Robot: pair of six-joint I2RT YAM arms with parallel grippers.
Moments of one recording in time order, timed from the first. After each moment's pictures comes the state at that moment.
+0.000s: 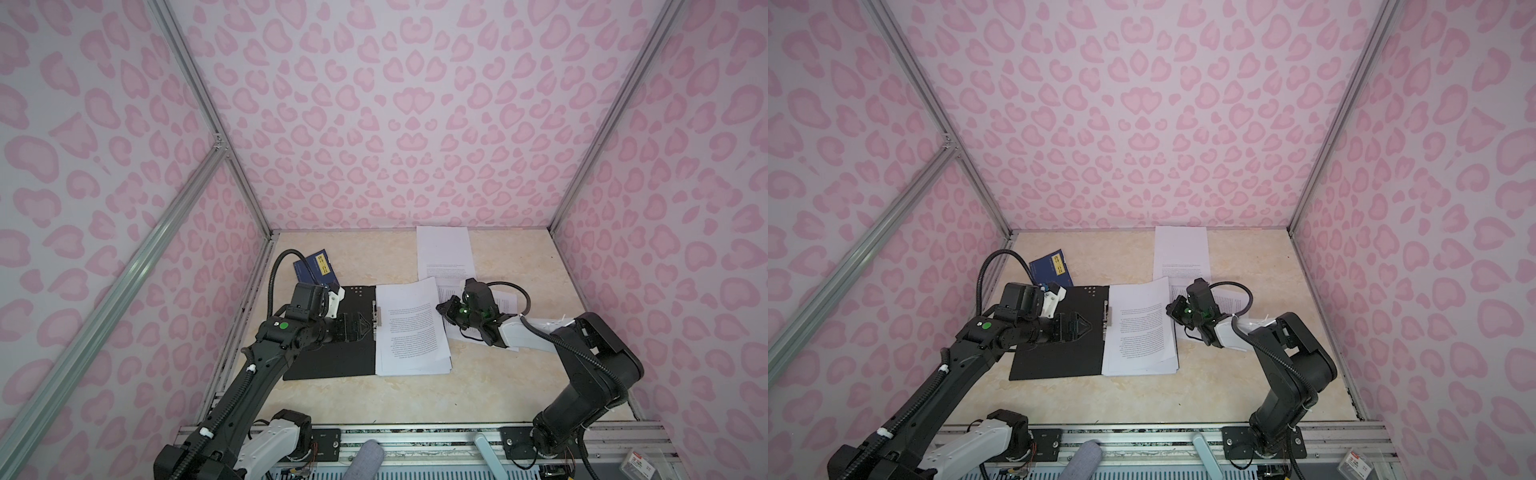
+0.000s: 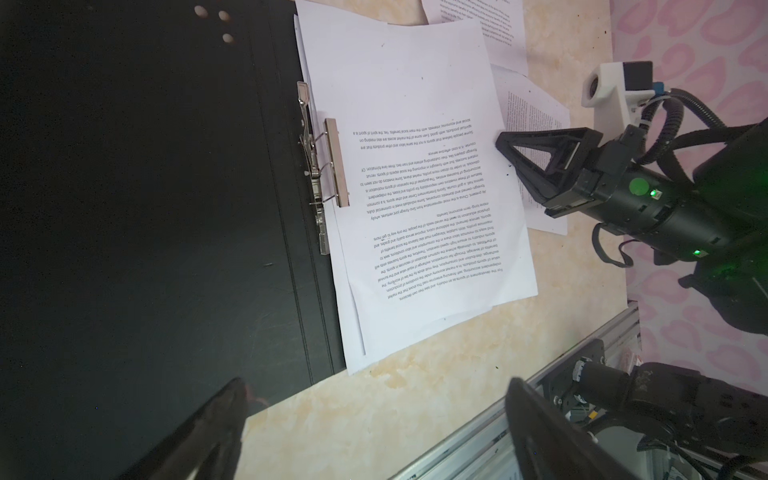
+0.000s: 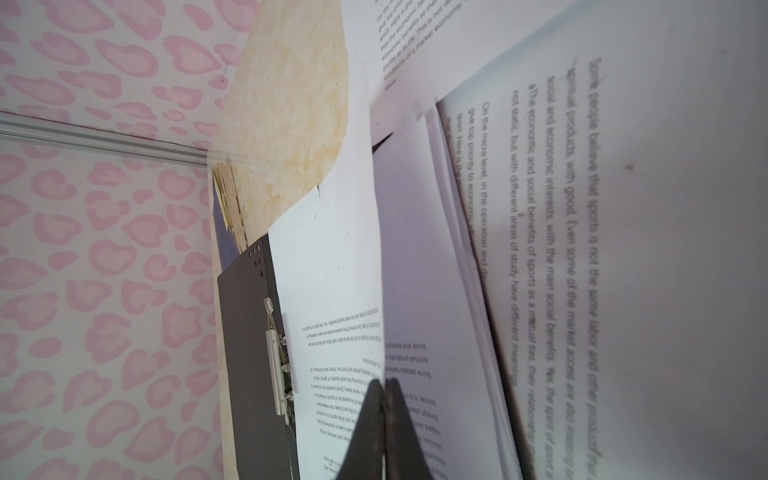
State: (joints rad) left arm -0.26 1.03 0.85 -0.80 0.42 -0.37; right arm 0.49 1.67 0.69 0.33 -0.24 1.05
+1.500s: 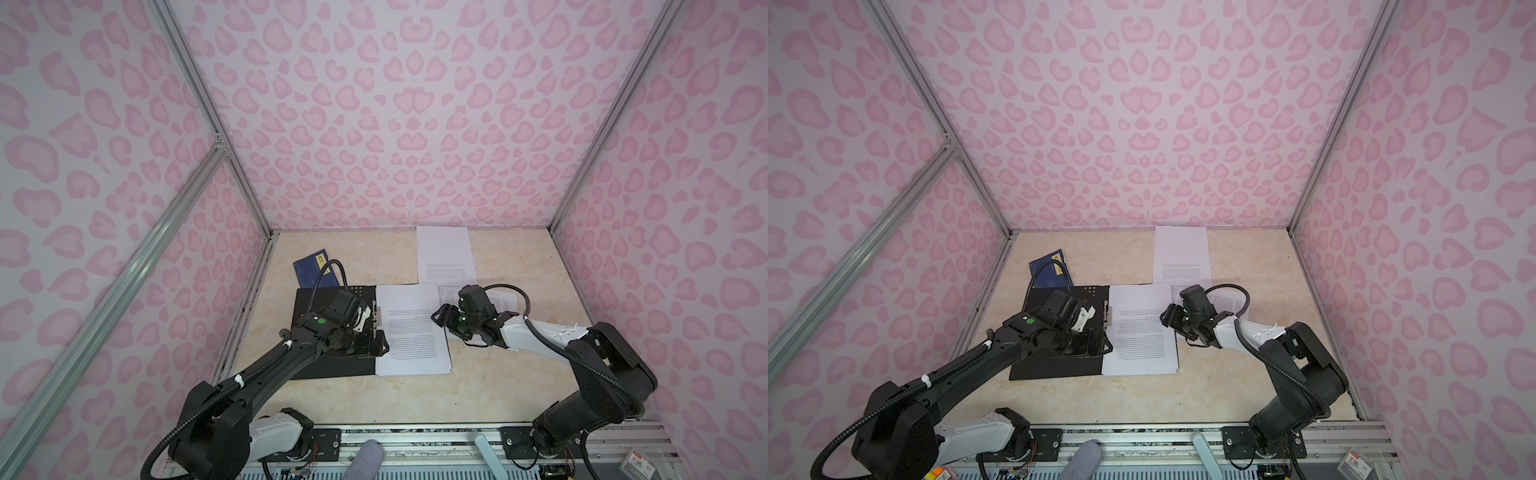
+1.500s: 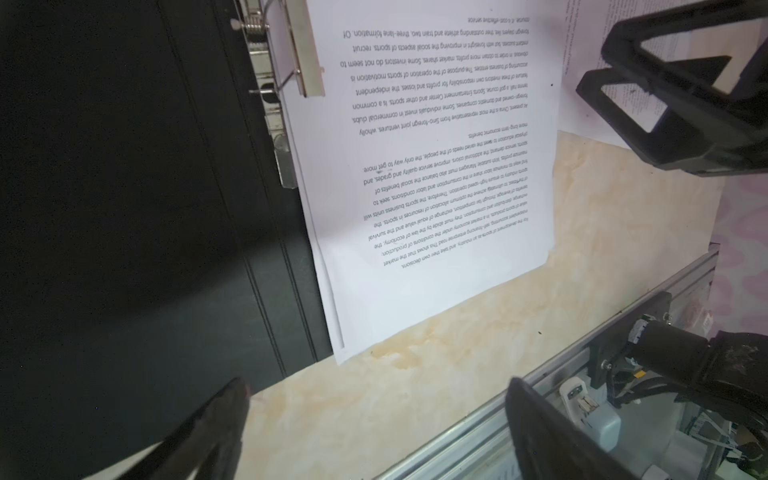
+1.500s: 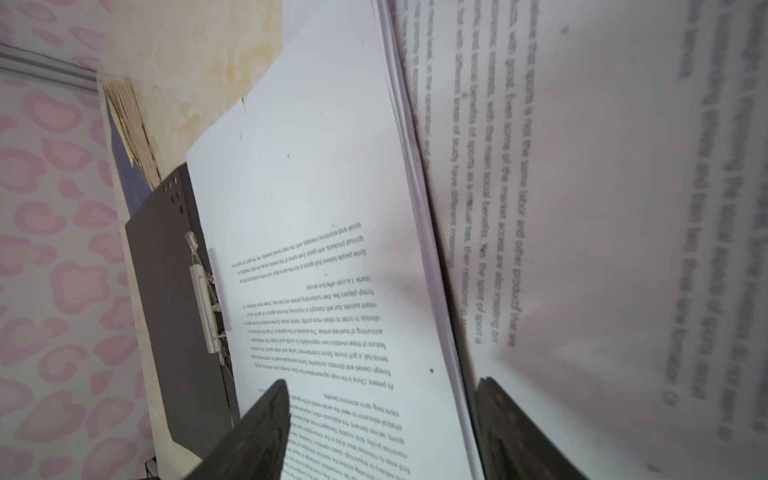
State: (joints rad) left arm -0.51 1.26 0.79 -0.71 0.33 -0.47; right arm 0.55 1.57 0.73 -0.04 -0.20 0.94
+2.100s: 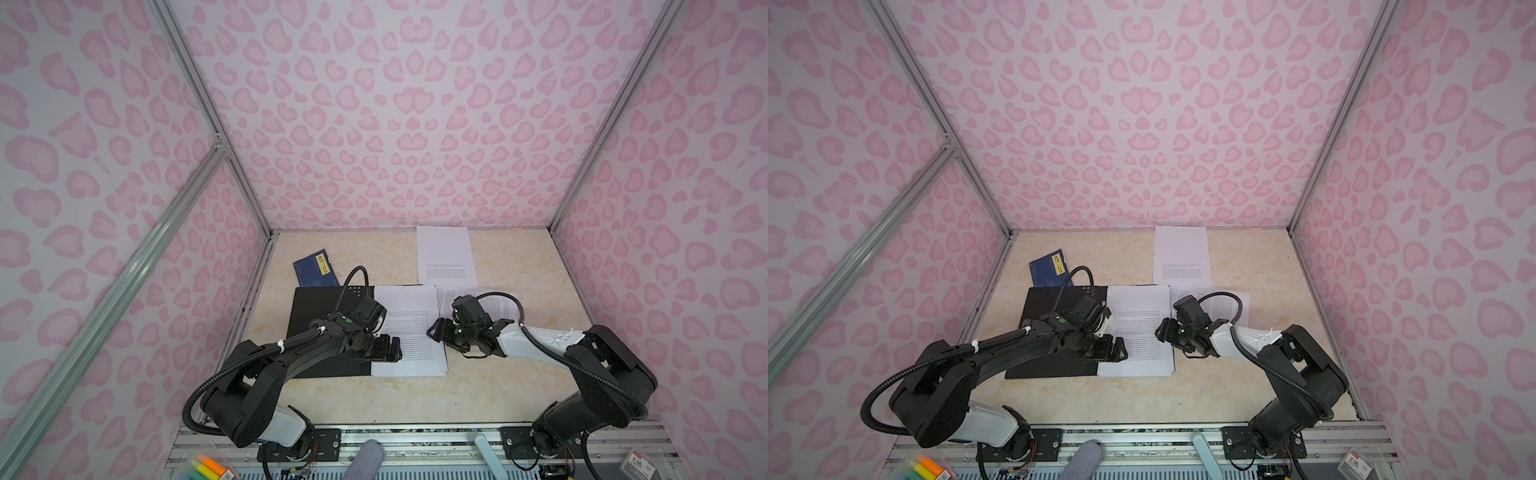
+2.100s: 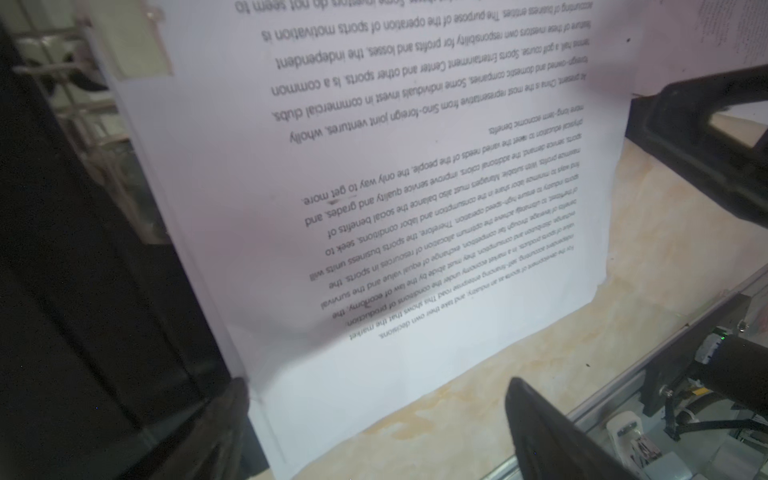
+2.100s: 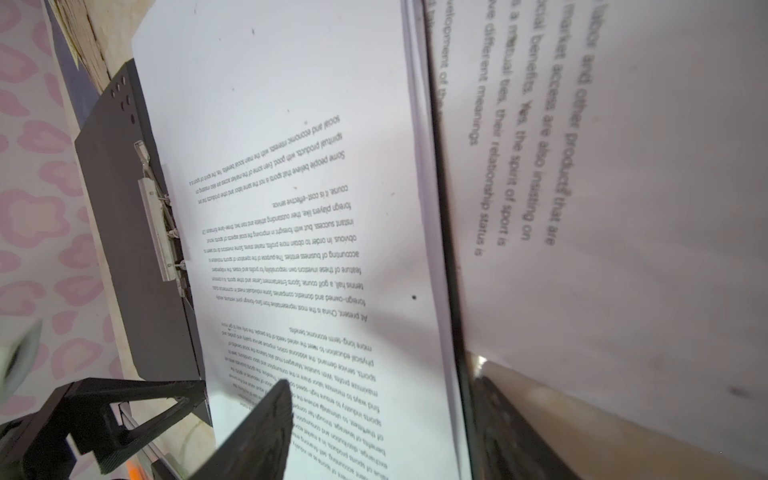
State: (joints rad) left arm -0.63 1.48 0.79 -0.55 0.30 -0.52; right arm 0.62 1.57 0.69 -0.06 -0.22 0.93
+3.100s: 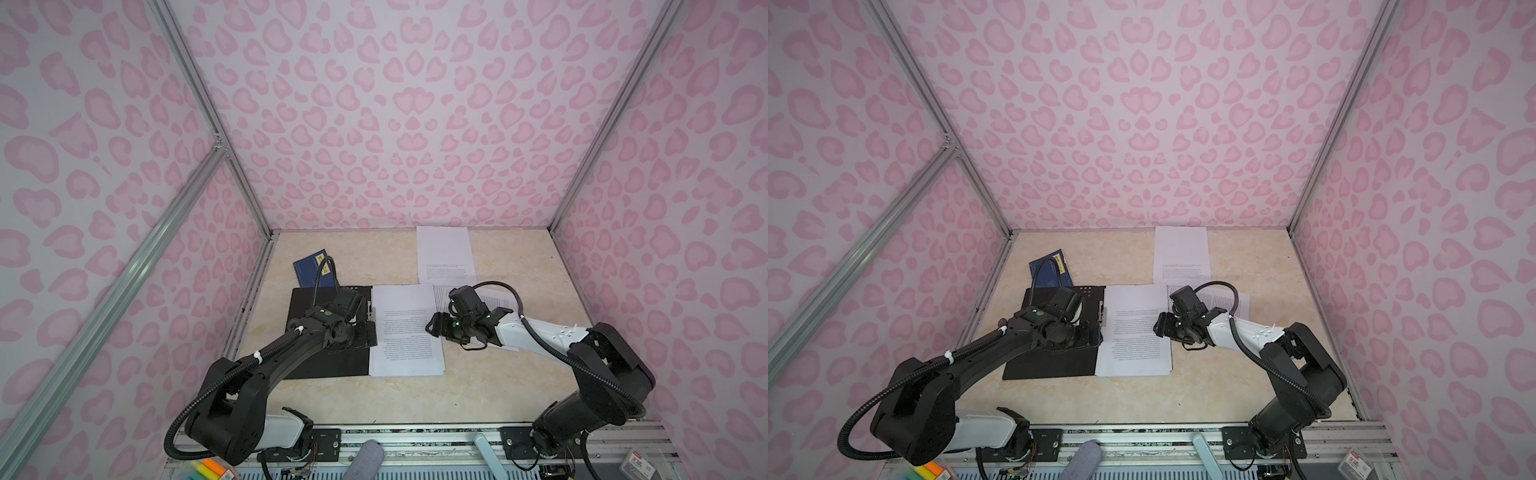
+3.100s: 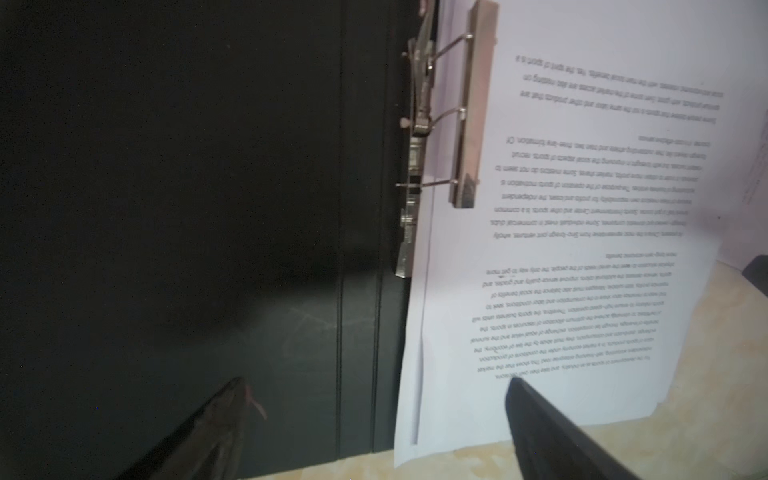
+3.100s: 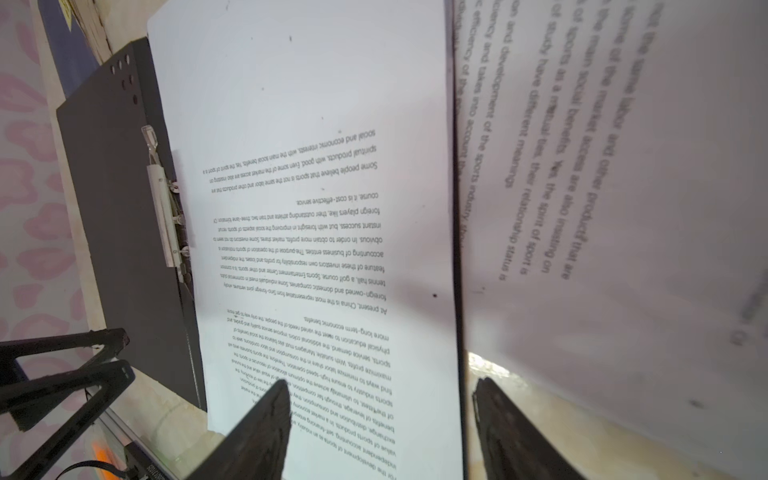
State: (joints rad) left arm -0.44 1.37 0.79 -0.67 0.11 -0.58; right arm 0.62 1.59 0.83 -0.23 -0.22 0.80
